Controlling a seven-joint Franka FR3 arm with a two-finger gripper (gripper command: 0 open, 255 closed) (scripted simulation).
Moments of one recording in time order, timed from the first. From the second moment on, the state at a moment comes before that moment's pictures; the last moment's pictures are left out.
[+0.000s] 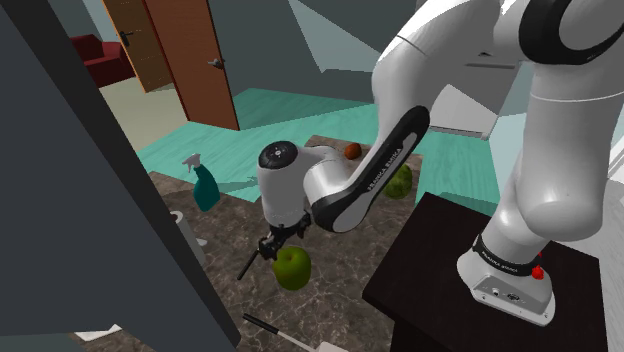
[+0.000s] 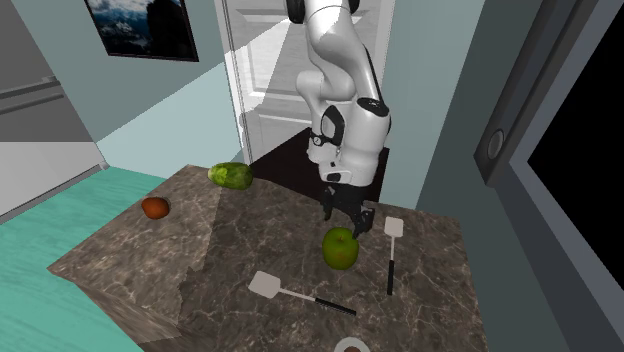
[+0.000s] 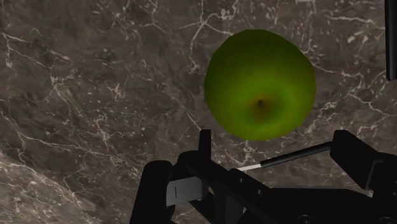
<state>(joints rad) 0.16 0.27 0.48 -2.25 -0.46 2.51 1.13</state>
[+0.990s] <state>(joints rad) 0.18 0.33 0.45 -2.24 -0.53 2.55 1.18</state>
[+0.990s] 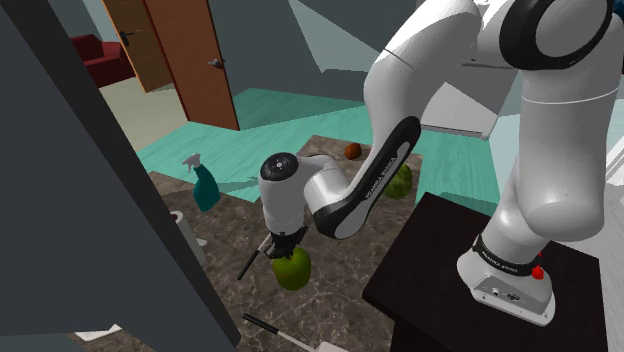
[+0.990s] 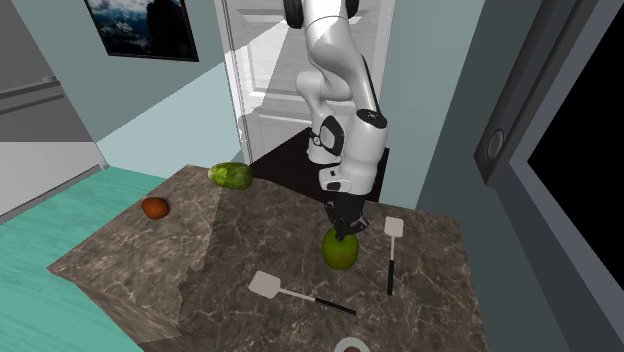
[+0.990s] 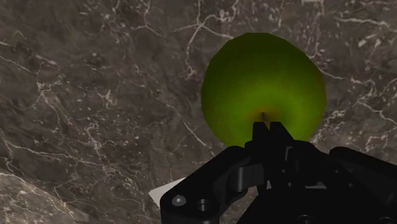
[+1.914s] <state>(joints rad) 0.13 0.18 0.52 -2.24 -0.36 2.43 1.06</state>
